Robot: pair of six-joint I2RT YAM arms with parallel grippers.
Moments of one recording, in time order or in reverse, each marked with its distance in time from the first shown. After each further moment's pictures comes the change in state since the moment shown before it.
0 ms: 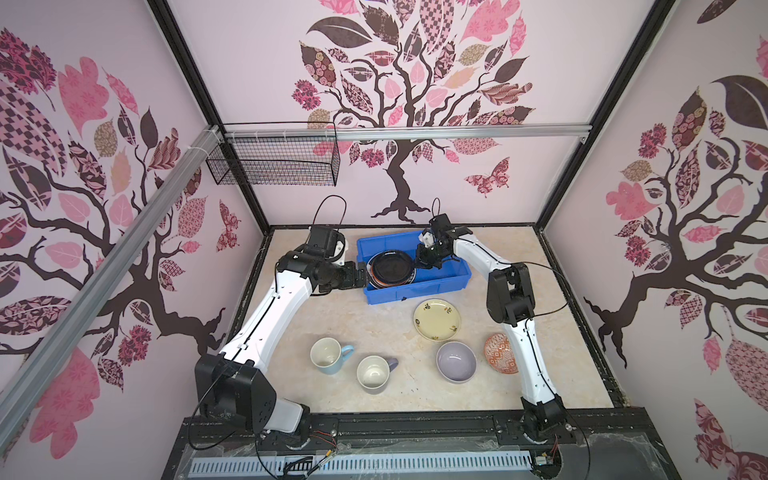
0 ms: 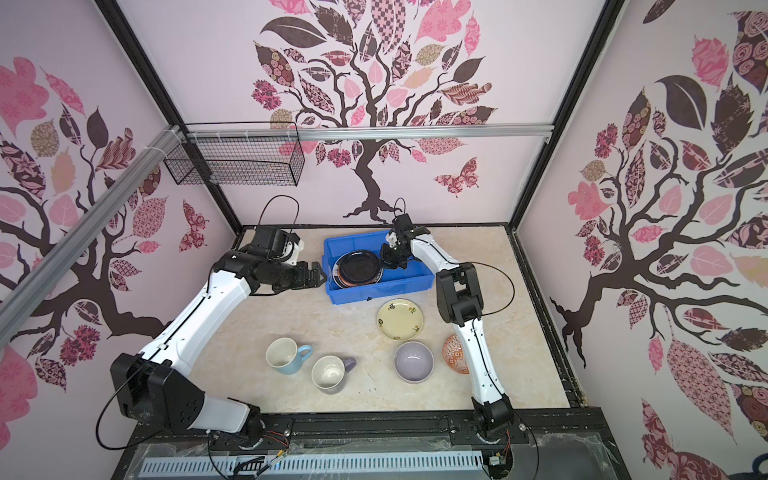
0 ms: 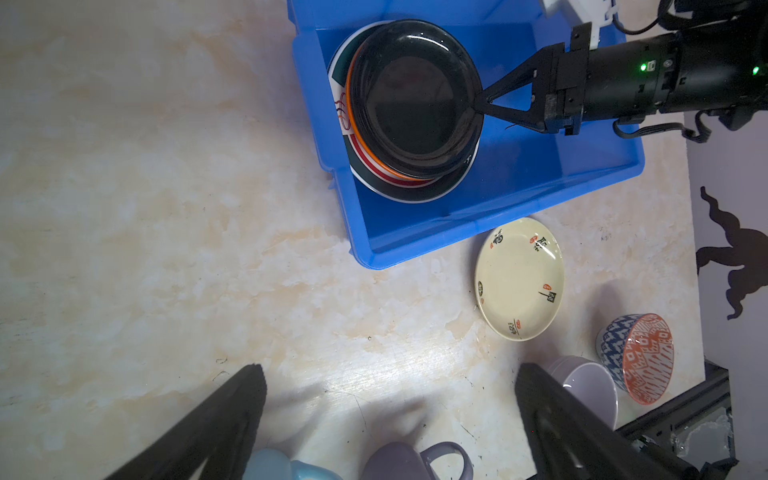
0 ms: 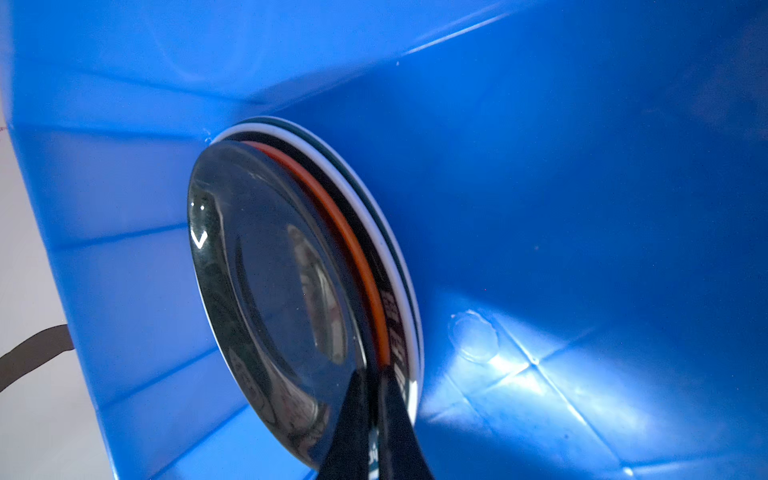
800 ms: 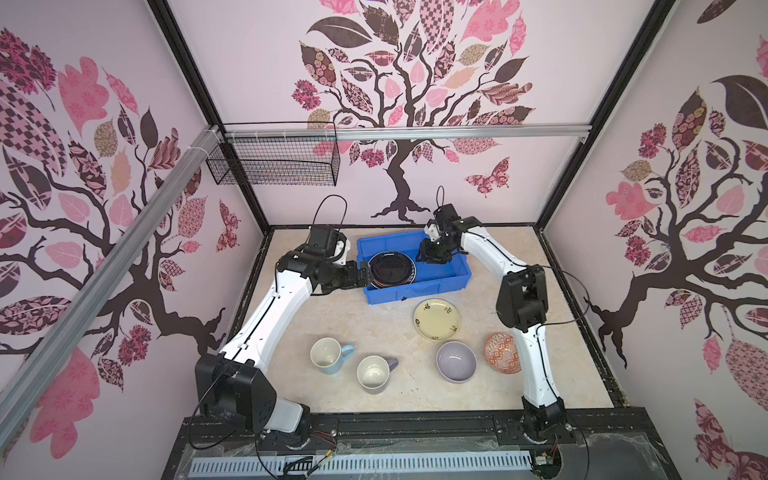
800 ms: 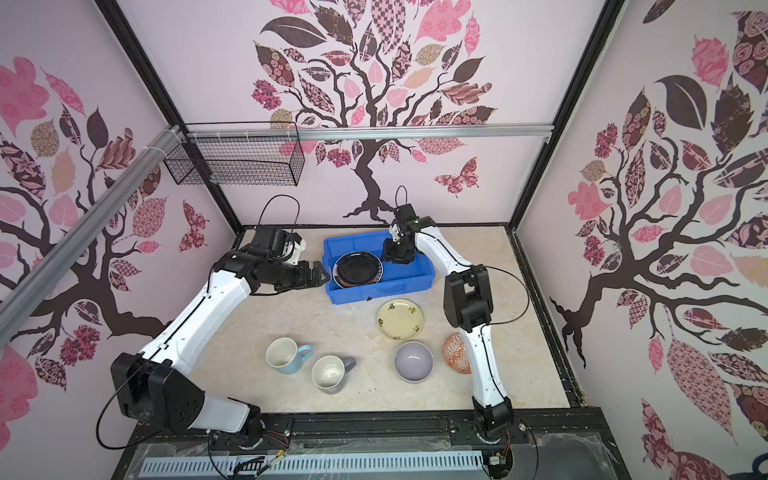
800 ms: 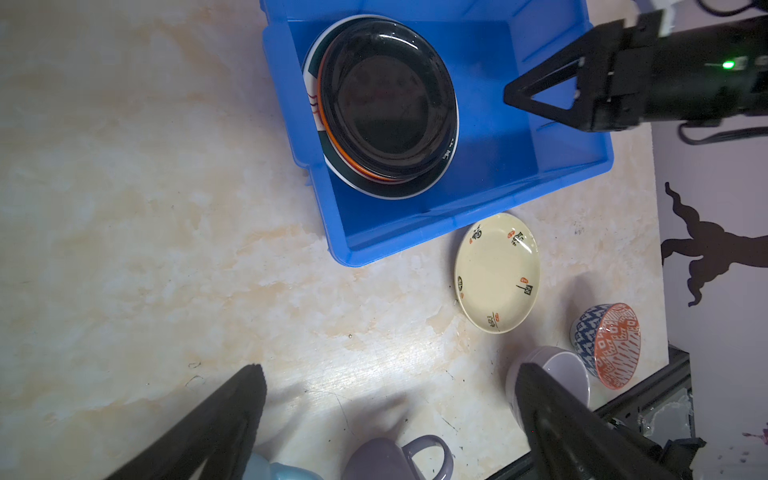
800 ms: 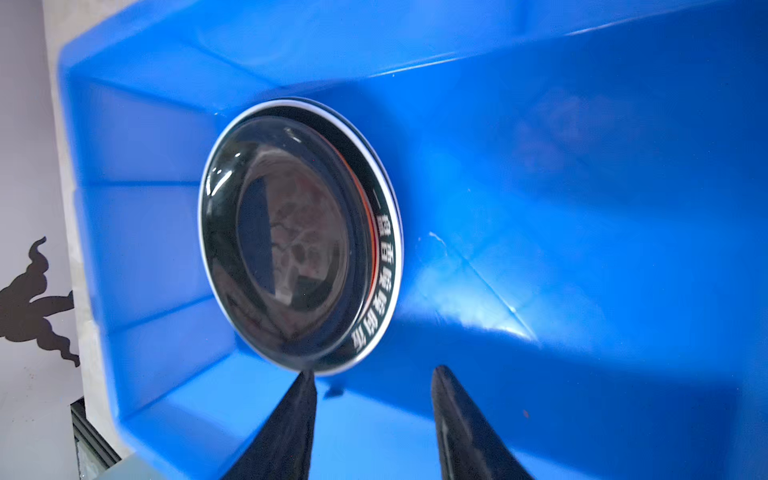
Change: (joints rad) left arm -0.001 0.001 0.000 0.008 0.059 -0.019; right arm -0.008 -0.266 -0.133 -0.126 0.183 -0.140
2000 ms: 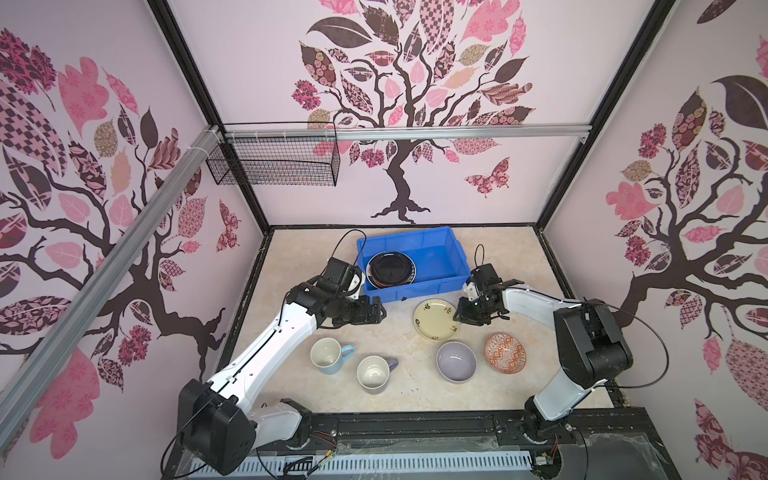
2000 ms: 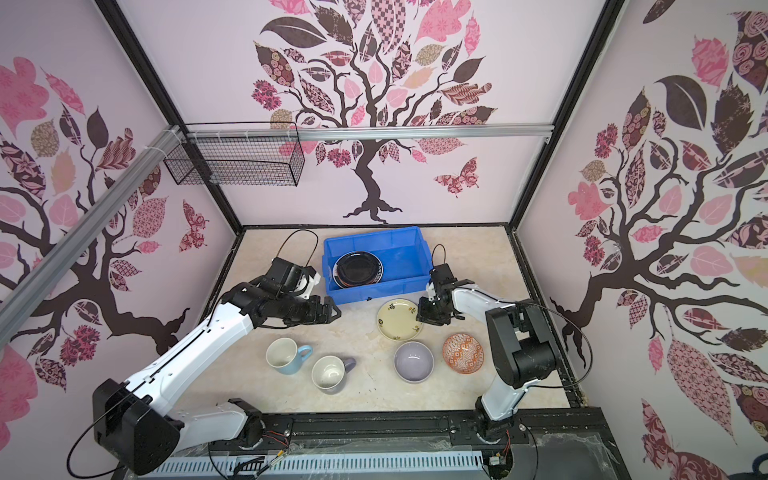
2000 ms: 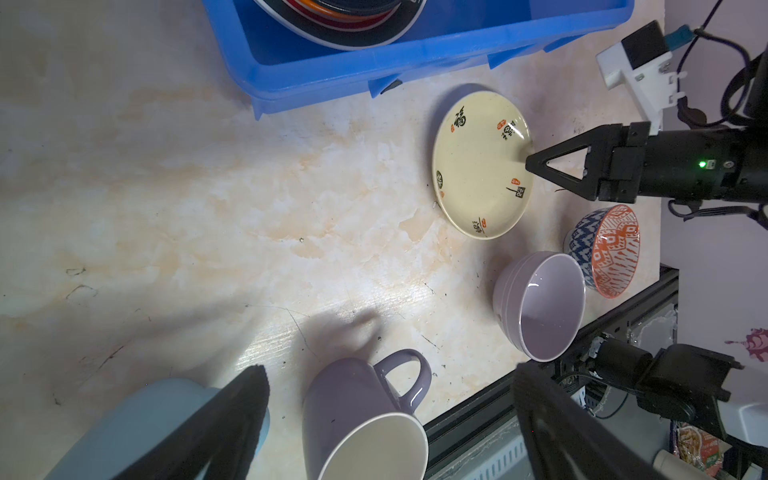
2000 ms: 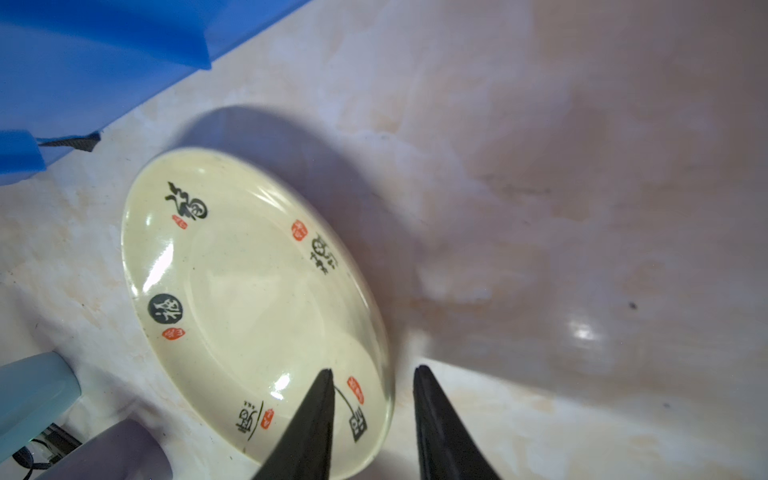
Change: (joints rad) left arm -0.196 -0.206 -0.290 0.027 -0.005 -0.124; right arm -0.080 -0.531 -1.126 0.423 0.002 0.098
